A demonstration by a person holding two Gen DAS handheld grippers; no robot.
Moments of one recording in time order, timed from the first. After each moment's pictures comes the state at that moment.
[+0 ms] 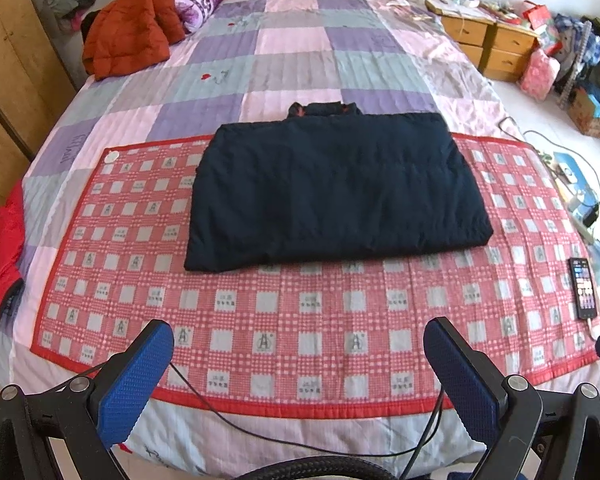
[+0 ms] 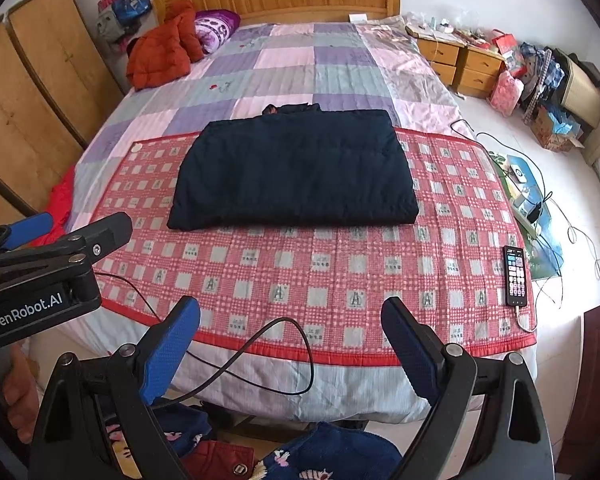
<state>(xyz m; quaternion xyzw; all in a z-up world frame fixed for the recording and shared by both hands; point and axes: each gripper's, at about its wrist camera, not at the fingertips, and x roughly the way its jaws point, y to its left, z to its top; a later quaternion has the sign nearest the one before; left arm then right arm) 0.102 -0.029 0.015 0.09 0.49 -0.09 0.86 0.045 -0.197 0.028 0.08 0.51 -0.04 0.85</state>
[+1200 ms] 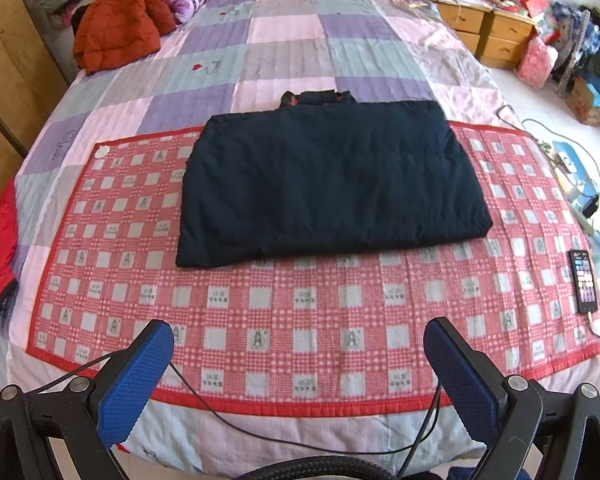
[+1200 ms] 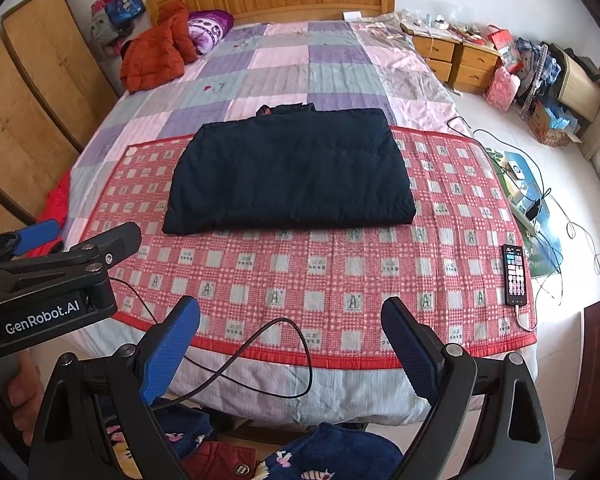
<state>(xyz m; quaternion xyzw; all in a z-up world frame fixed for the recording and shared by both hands) 0.108 -0.035 0.000 0.09 0.50 -0.09 0.86 0.046 -0.206 0.025 0.08 0.51 -0.04 0.85</state>
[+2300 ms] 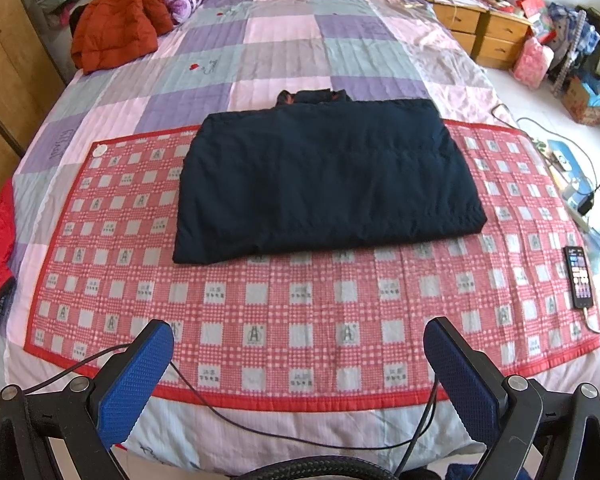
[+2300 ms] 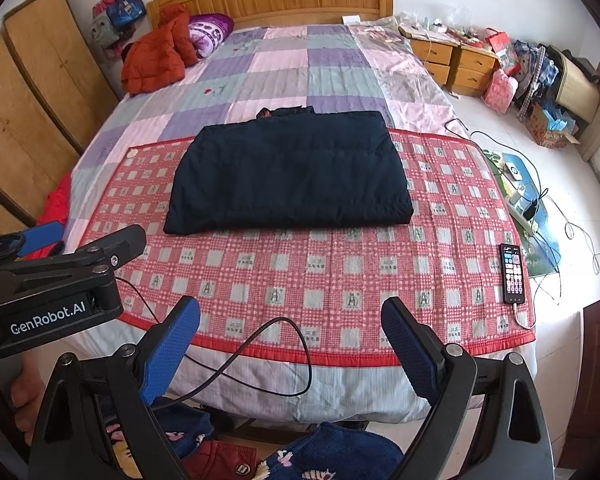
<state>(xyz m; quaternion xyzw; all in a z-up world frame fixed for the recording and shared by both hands) 0.106 -0.040 -0.002 0.09 0.50 -0.10 0.85 0.042 -0.207 0.020 0.08 0.51 -0.04 0.86</state>
